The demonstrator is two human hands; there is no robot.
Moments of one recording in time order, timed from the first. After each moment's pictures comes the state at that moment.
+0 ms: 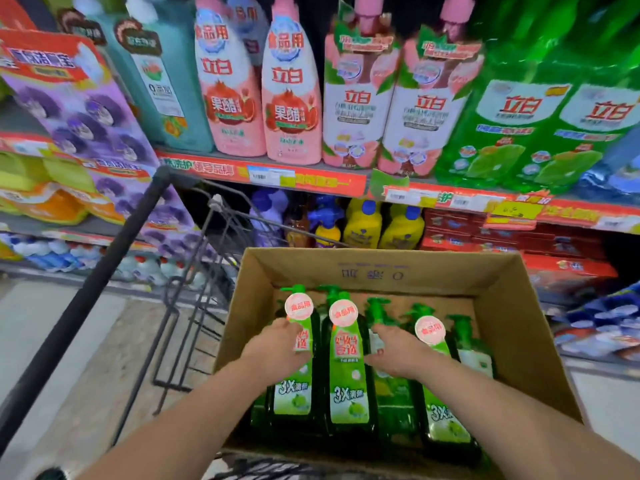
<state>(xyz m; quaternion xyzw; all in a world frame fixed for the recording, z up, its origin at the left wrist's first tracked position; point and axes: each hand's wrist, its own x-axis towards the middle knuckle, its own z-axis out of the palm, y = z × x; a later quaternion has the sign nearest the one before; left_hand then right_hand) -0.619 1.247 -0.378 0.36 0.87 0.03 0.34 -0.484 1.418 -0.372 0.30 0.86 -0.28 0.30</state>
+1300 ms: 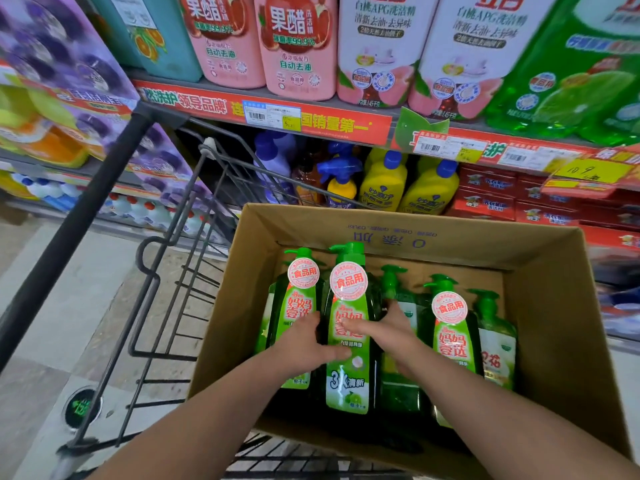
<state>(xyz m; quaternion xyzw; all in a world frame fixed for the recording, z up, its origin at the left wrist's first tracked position) -0.586 1.269 -0.424 0.16 0.80 0.26 0.52 -0.496 1.410 -0.442 0.49 0.59 -0.64 0.09</state>
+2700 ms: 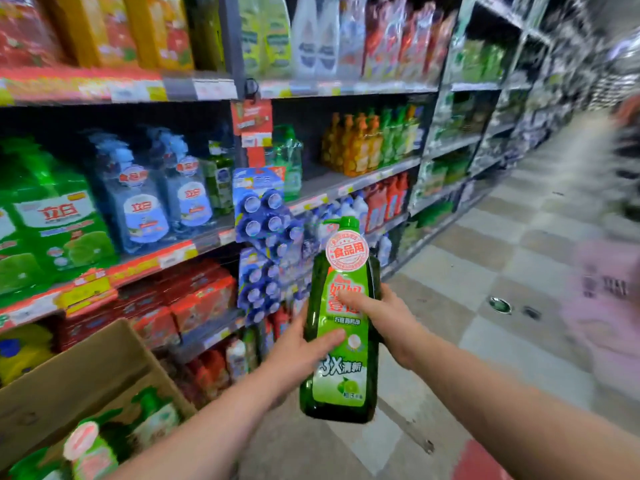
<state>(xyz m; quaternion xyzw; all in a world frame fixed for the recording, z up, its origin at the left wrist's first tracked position) -0.129 1.461 -0.242 0.51 0.46 0.42 0.59 0.020 1.474 -0.198 0.52 0.44 -0.56 -0.47</state>
